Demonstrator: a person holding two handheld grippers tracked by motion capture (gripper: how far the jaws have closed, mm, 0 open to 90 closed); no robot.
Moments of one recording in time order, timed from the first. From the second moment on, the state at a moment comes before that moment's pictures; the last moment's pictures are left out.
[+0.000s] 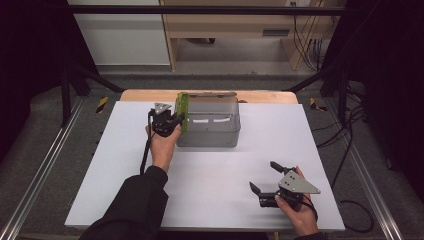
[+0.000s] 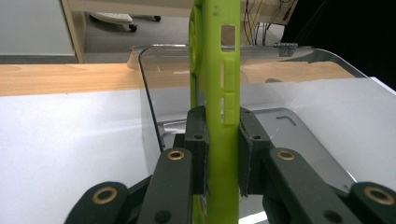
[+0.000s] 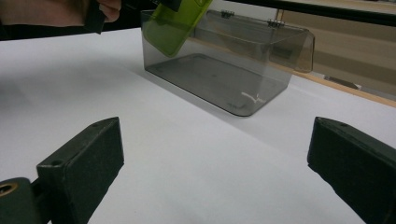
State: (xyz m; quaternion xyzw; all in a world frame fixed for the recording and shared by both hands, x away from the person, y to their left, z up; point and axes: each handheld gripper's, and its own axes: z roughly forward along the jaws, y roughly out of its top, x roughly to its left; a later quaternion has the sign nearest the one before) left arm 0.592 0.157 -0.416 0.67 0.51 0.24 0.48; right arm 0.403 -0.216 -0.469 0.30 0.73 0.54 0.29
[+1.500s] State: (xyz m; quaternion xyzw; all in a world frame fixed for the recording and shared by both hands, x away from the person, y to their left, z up) left arm 0.595 0.151 -0.423 0.67 0.52 0.23 0.47; right arm 0.404 -0.216 -0.469 0.31 0.73 0.54 0.29
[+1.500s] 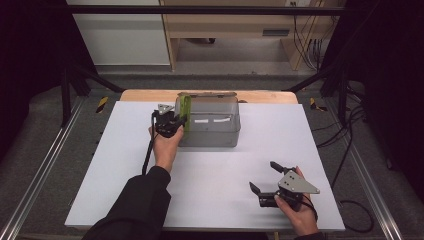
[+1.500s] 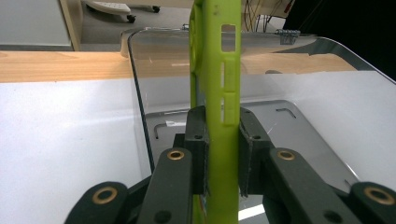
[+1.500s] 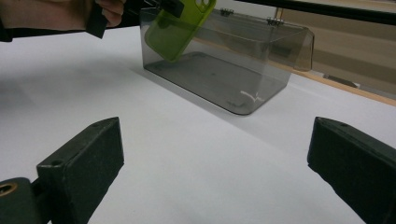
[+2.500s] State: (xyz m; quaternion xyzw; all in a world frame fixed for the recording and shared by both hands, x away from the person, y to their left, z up) left arm 0.597 0.155 -0.425 0.67 0.53 0.24 0.46; right arm 0.404 -0.216 -0.469 0.31 0.73 0.54 0.29
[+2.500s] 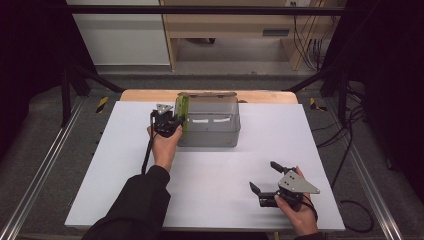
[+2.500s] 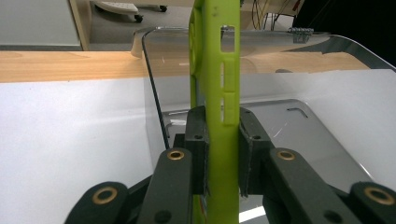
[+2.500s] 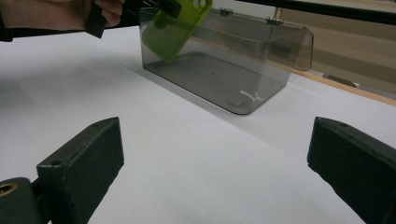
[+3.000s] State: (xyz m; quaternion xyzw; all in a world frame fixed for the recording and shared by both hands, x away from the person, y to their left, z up) left arm 0.598 0.155 -0.425 0.67 0.53 0.23 0.46; right arm 0.404 -0.216 -0.469 0.31 0.73 0.54 0.29
